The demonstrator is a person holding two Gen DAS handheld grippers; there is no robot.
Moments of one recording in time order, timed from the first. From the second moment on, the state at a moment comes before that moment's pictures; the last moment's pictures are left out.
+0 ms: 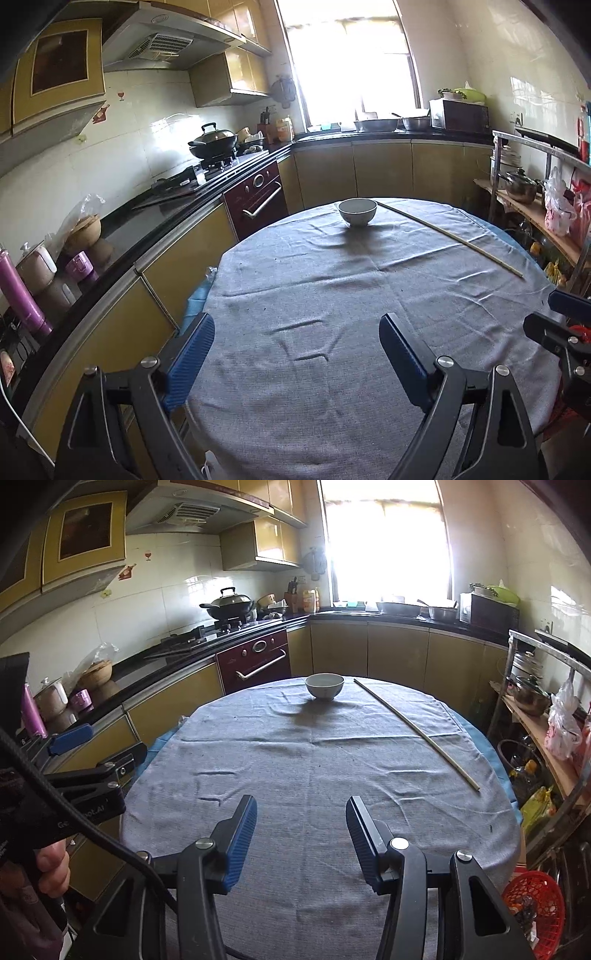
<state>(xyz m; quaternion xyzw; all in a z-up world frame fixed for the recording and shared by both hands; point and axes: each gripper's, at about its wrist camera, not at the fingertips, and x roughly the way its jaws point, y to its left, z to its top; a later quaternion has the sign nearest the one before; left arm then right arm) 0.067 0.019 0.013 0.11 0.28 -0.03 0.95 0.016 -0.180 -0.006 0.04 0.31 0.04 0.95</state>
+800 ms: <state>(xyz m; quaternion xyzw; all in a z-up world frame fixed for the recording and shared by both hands) 0.071 0.042 0.024 0.08 0.29 -0.05 0.95 0.030 -0.169 -0.006 0.06 0.31 0.03 0.95</state>
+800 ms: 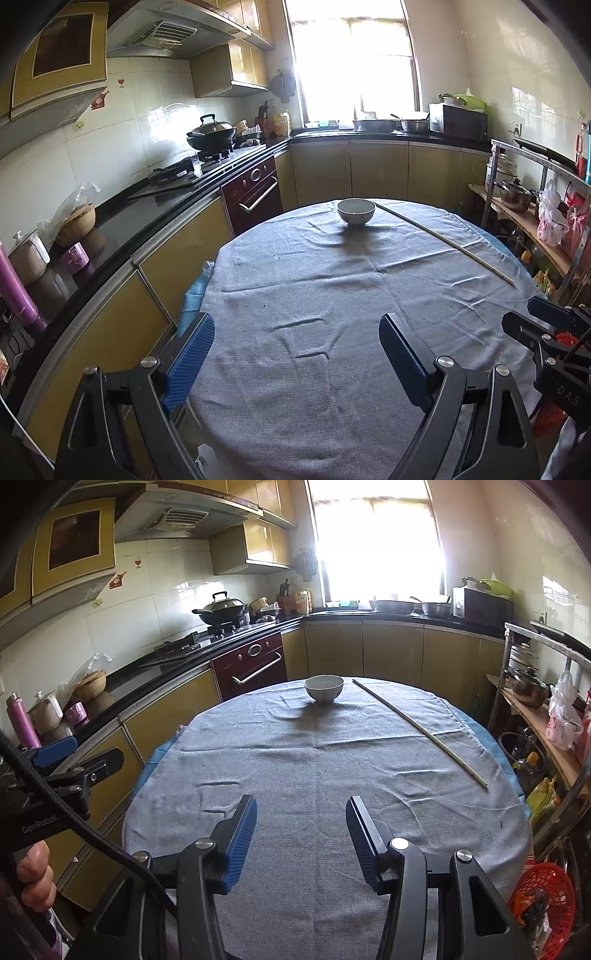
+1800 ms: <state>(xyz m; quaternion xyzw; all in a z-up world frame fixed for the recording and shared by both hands) 0.074 0.045 0.028 0.09 0.29 -0.05 0.95 0.037 -0.172 -0.006 0.08 0.31 0.02 0.95</state>
